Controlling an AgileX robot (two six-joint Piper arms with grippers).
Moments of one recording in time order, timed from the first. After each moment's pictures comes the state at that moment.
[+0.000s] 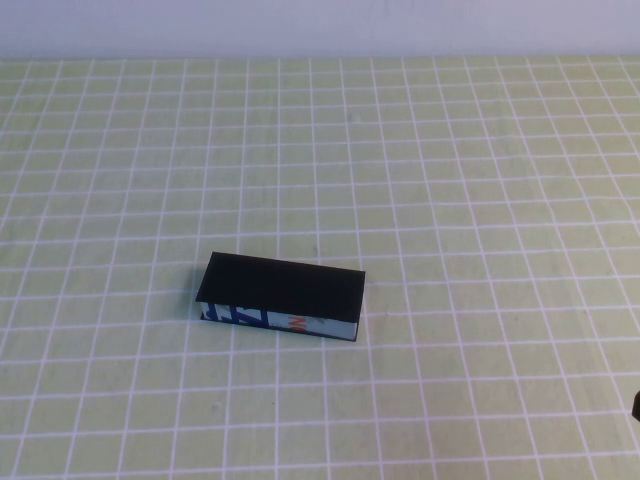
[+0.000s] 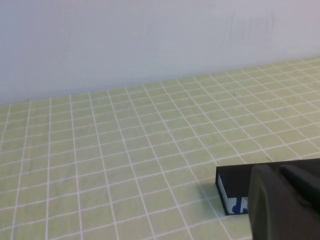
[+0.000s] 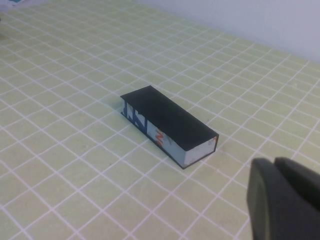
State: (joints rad) right arm 0.54 0.32 -0.35 0.56 0.38 -0.61; left arm -0.20 0.13 -0.48 -0.15 0.60 0.17
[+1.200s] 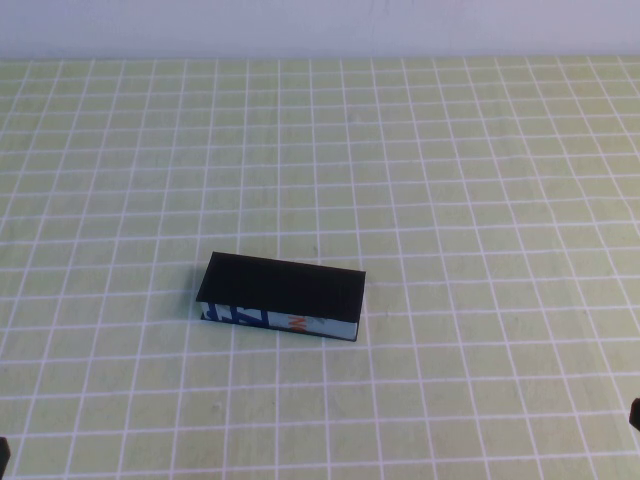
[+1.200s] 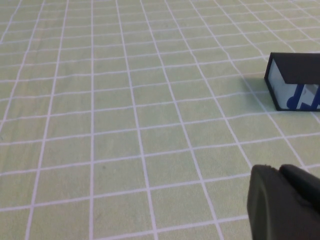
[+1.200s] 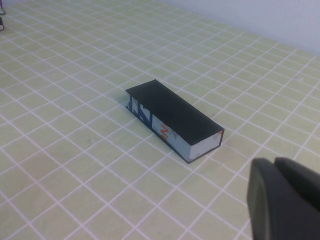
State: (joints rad) right arm 0.54 0.32 -0.35 0.56 0.40 -0.61; left arm -0.16 -0.01 0.02 -0.06 0.38 0.05
